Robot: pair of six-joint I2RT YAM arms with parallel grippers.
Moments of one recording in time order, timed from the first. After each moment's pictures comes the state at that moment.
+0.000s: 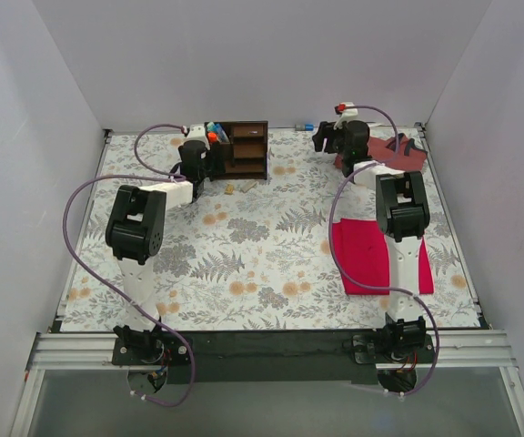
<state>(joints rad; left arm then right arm) -0.25 2.09 1.32 0.37 -0.17 -0.24 0.18 2.40 1.71 0.49 -0.20 0.13</state>
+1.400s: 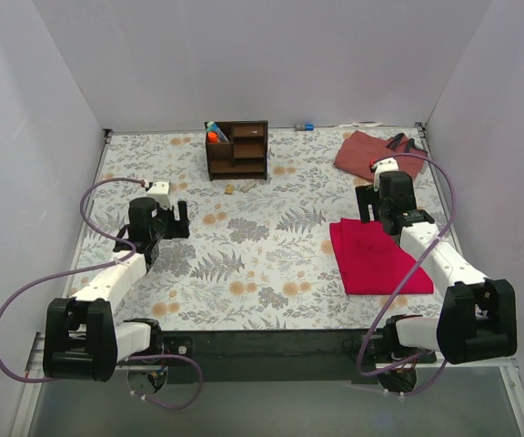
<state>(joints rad) -0.08 1.18 0.54 0.10 0.06 -0.04 0.18 1.26 0.80 -0.22 0.29 -0.15</state>
